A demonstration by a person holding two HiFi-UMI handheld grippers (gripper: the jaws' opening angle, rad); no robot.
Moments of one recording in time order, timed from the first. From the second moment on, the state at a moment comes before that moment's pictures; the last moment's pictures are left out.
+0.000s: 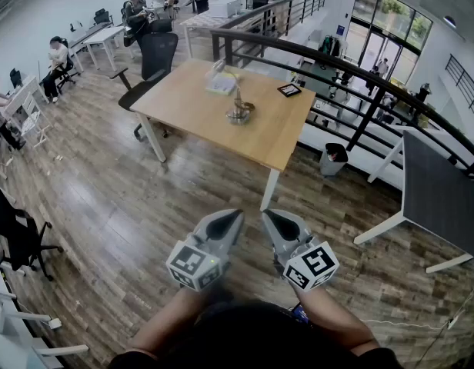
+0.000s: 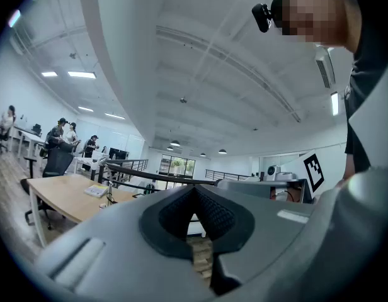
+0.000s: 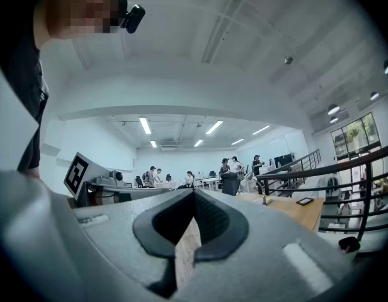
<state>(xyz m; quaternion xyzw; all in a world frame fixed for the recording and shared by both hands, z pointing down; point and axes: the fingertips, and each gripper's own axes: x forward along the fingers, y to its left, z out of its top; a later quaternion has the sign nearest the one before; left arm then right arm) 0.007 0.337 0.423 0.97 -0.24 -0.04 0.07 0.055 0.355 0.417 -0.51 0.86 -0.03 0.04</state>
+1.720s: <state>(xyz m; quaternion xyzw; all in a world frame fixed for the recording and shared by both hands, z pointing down) -0.043 0.034 0.431 0.97 -0.24 -0.05 0.09 0.006 0.036 0.426 -0.48 0.88 -0.03 0.06</state>
